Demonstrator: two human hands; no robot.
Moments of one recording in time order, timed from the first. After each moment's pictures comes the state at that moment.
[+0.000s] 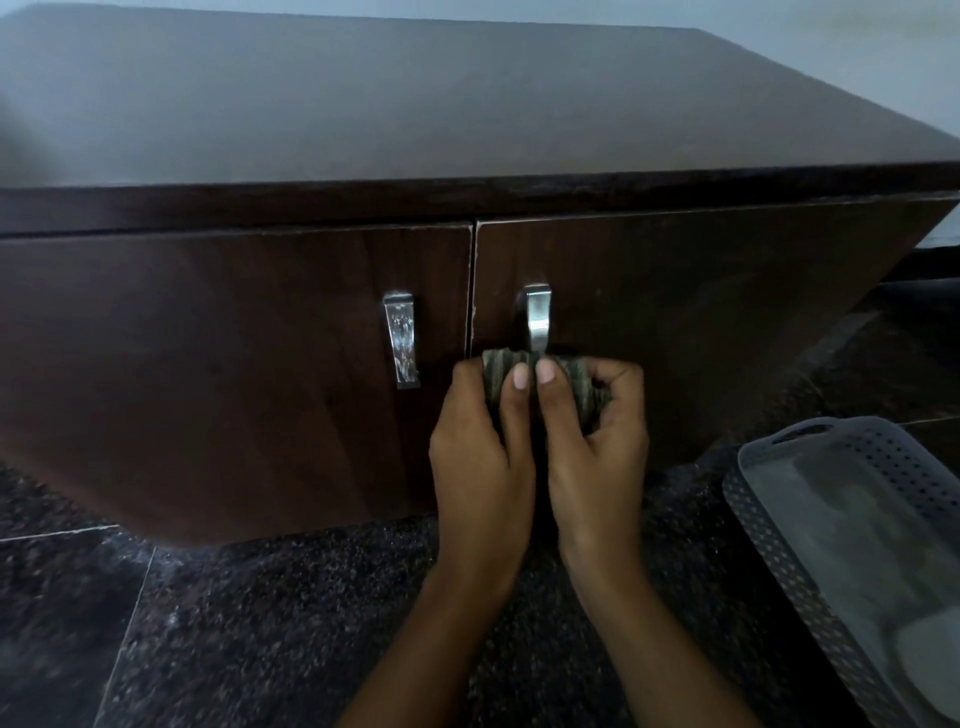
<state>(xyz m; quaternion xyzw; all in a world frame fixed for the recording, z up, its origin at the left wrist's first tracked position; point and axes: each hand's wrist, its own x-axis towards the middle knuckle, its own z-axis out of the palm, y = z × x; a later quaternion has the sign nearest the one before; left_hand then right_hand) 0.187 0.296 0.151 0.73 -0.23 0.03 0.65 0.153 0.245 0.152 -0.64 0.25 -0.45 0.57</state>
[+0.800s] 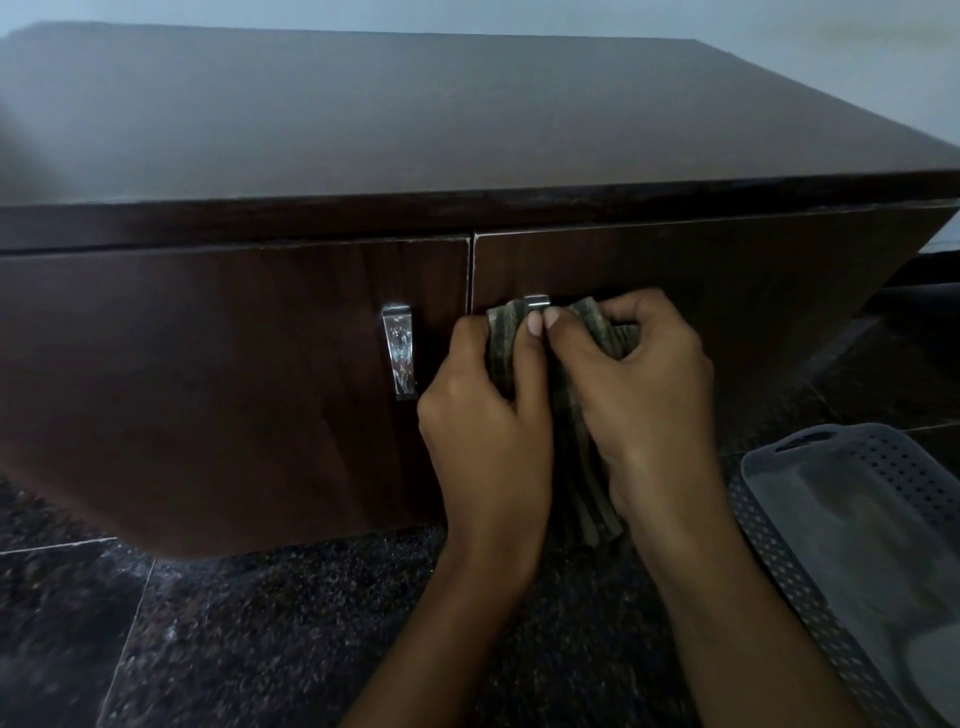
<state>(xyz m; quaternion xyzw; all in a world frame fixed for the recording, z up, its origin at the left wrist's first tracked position) 0.192 0.286 0.186 0.74 -0.19 0.11 0.64 0.158 0.225 0.215 -0.70 0.33 -0.39 0.51</state>
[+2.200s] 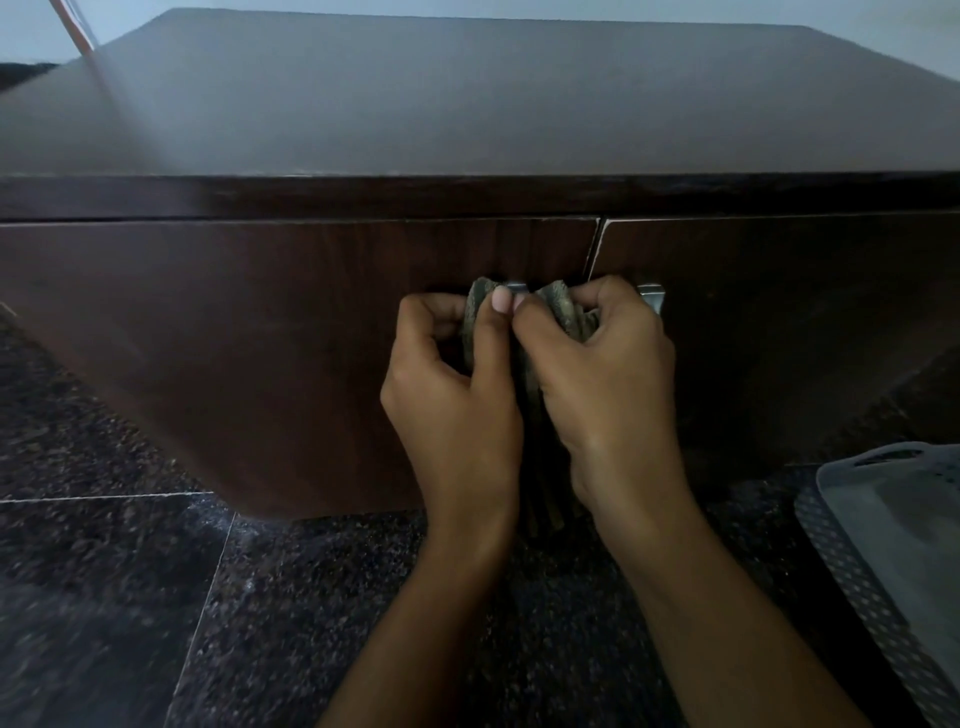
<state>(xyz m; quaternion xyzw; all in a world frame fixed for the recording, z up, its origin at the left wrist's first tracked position) 0.222 0.344 0.199 0.69 -0.08 0.09 0.72 0.196 0.287 0.221 -0.70 0.29 -0.31 0.57</state>
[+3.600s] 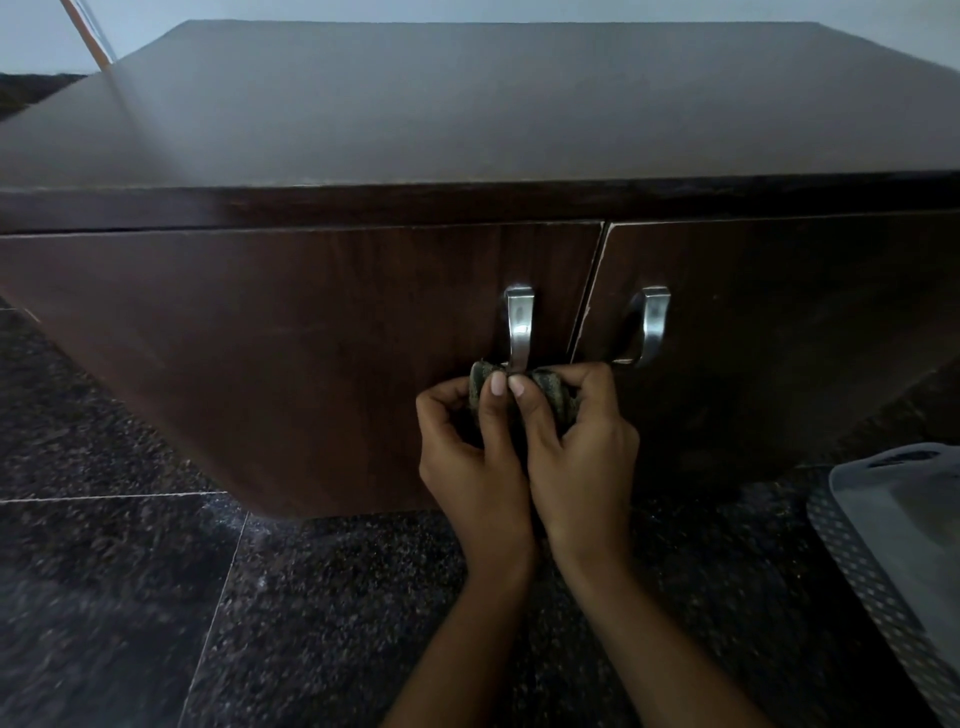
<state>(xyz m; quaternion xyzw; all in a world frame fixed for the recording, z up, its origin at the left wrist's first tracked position) 0.210 0.335 0.138 0.67 -0.01 0.09 0.73 0.188 0.295 0.155 -0.76 0.24 -0.36 0.48</state>
